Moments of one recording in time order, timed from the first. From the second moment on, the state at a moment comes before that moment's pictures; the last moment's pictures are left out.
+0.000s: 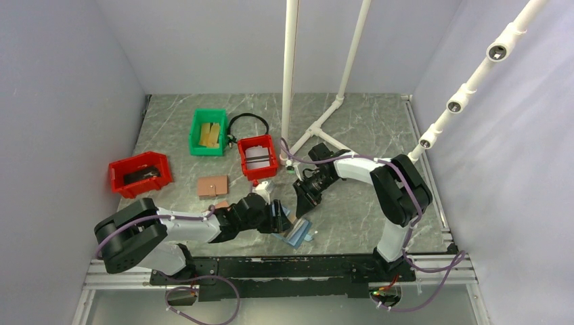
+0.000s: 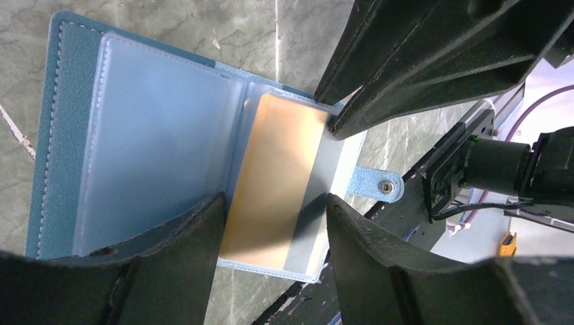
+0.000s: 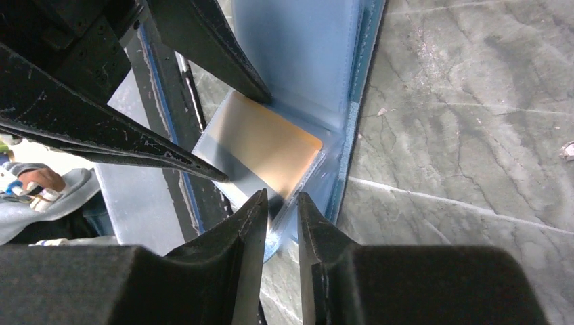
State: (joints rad) left arm -1.02 1.38 0.40 0.35 0.03 -0.96; right arm 0.55 1.80 1.01 -0.62 -0.92 -0.31
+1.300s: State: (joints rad) left arm -1.02 1.41 0.44 0.36 0.07 -0.89; right arm 0.53 1.81 1.02 -0.63 -0.97 -0.29
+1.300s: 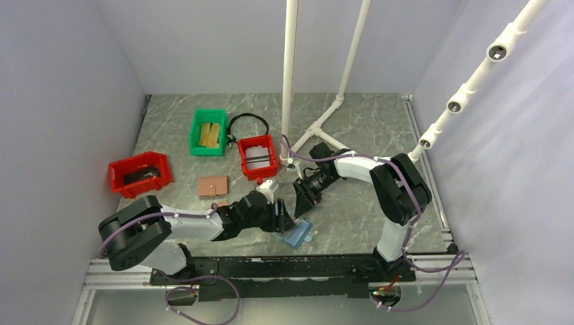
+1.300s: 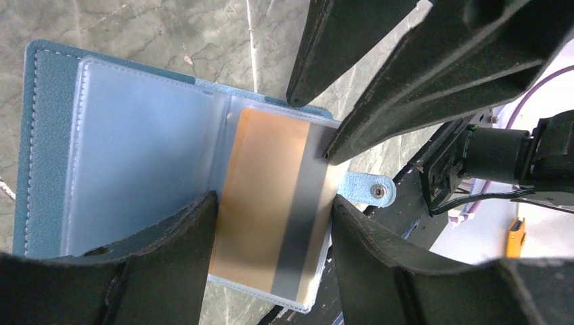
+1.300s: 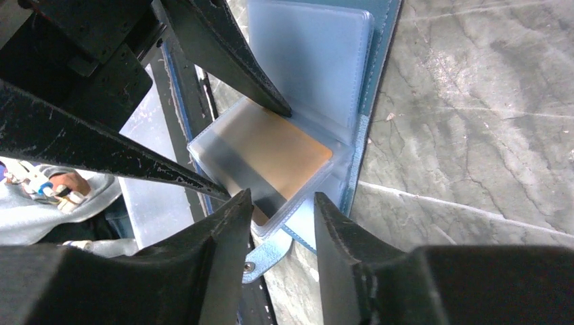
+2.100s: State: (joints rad) left arm -0.92 1.44 0.31 0.62 0.22 -0.99; right arm 0.53 1.81 1.02 -0.63 -0.95 -0.30
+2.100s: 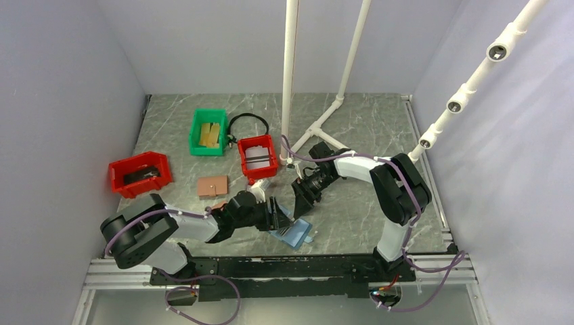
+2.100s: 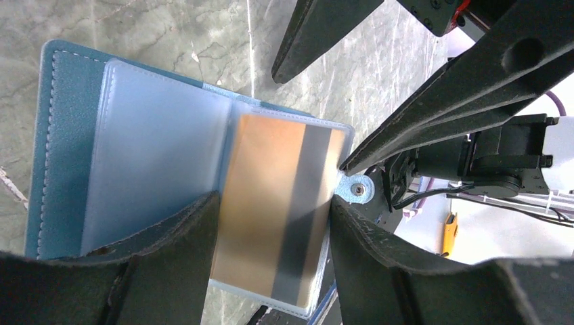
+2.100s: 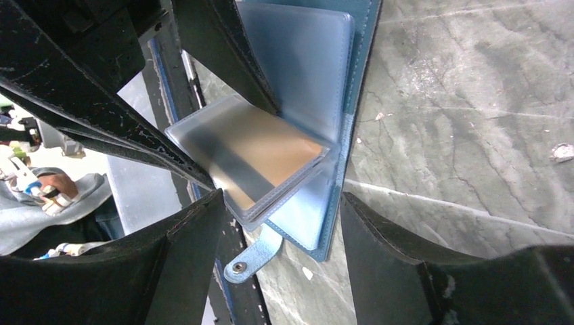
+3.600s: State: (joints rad) left arm -0.88 1.50 0.32 0.70 0.31 -1.03; right arm 0.55 1.81 1.02 -0.56 -0.83 -0.26
